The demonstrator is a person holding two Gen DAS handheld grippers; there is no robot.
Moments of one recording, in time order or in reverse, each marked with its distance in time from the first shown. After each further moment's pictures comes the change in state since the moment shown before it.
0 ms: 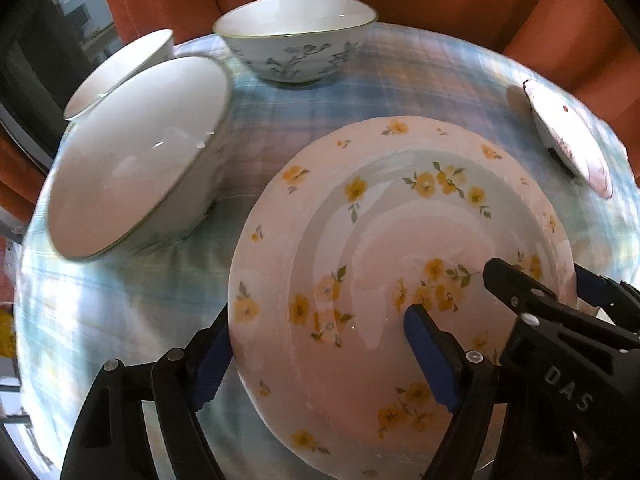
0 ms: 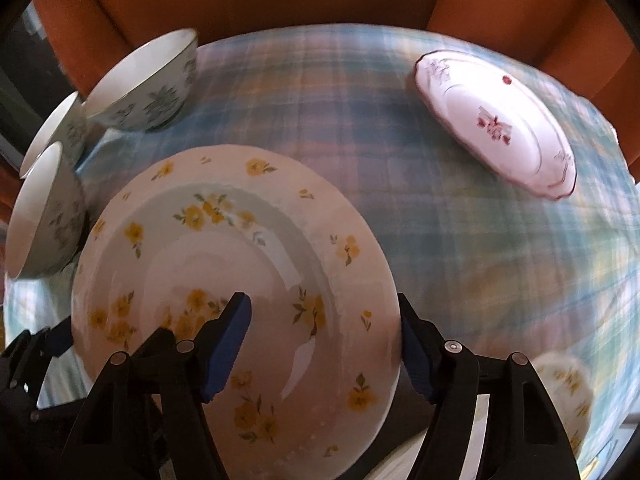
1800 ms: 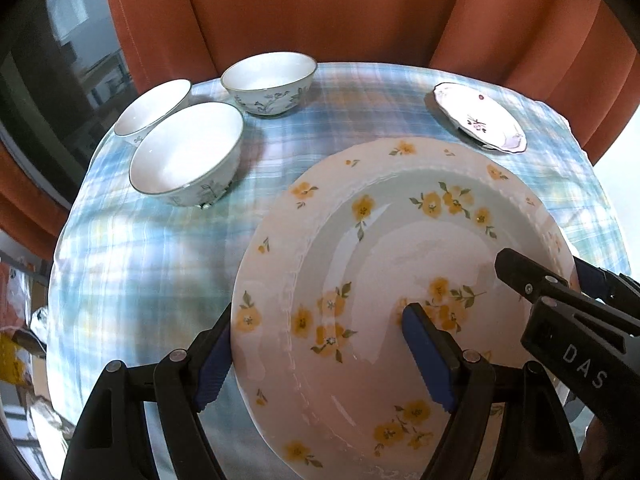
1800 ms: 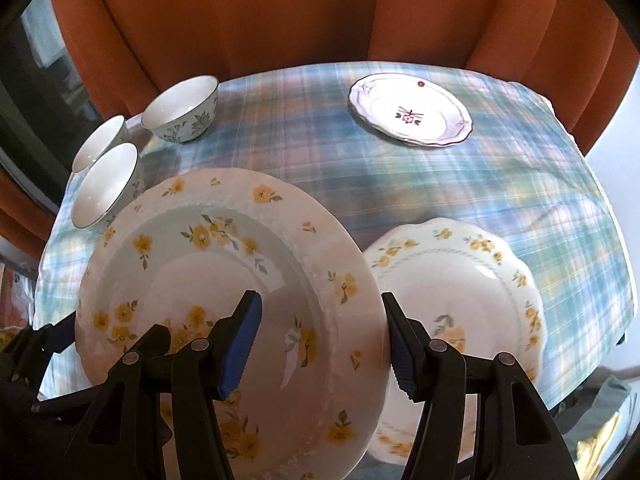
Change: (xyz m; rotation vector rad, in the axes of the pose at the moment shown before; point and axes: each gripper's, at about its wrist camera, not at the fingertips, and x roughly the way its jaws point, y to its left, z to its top) left arm -0.107 -0.027 -0.080 0.079 -0.119 -0.048; right arm -0.122 -0.014 -0.090 0.087 -0.127 -0.032
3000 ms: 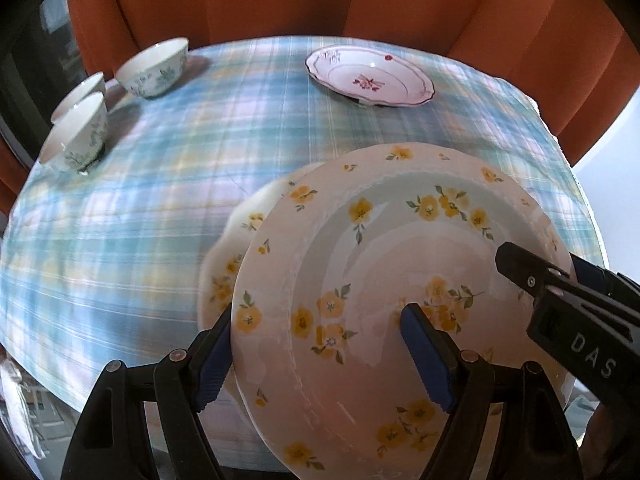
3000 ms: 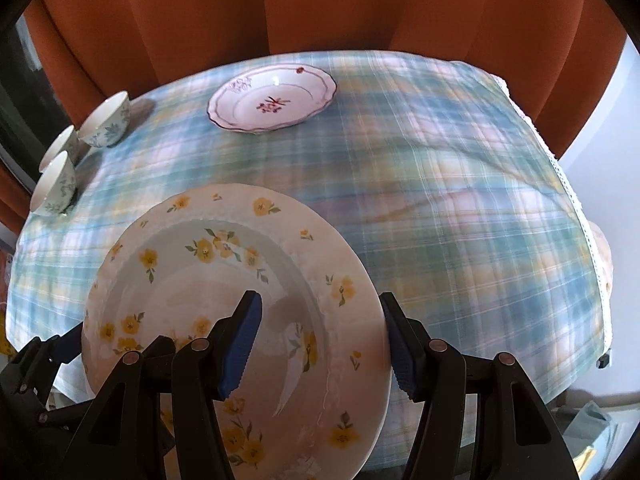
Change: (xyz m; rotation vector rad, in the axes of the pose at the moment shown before) left arm 0.030 -0.188 -0.017 -0.080 0.045 -0.045; right arm 0.000 -0.203 -0.014 -0.039 0.018 0.000
